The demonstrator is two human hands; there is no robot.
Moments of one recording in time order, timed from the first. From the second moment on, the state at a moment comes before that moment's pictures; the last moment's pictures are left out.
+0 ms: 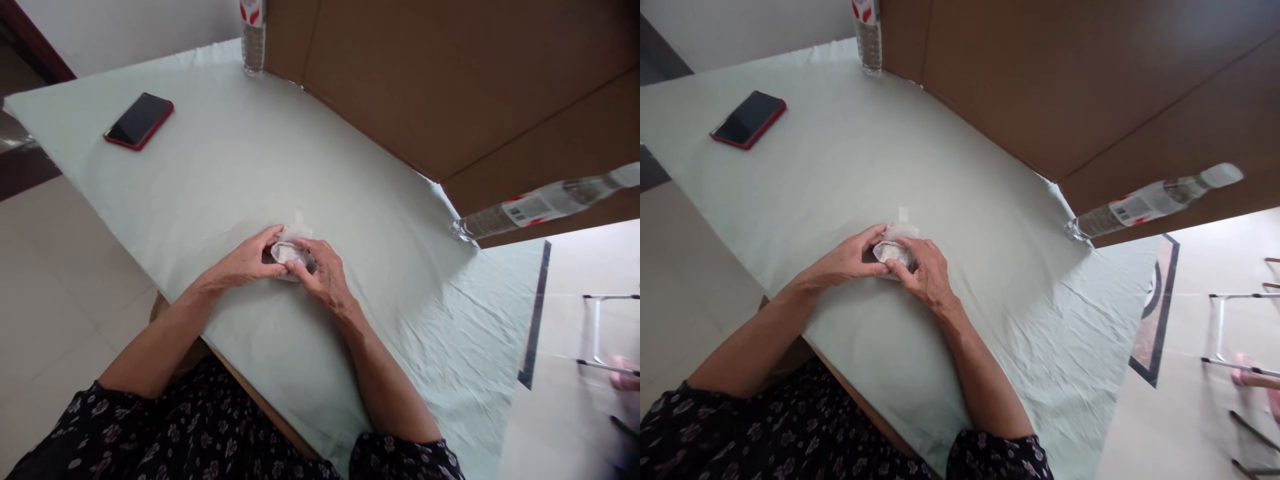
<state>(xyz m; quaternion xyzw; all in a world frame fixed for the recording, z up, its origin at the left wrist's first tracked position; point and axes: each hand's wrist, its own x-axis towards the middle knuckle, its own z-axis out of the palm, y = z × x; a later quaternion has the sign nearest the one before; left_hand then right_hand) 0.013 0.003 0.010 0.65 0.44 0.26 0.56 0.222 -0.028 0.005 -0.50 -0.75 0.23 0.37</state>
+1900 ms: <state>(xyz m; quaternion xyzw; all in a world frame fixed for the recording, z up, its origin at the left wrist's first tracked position) 0.023 0.008 0.010 0.63 0.44 0.31 0.56 0.209 -0.008 0.021 -0.50 -0.53 0.46 0.51</state>
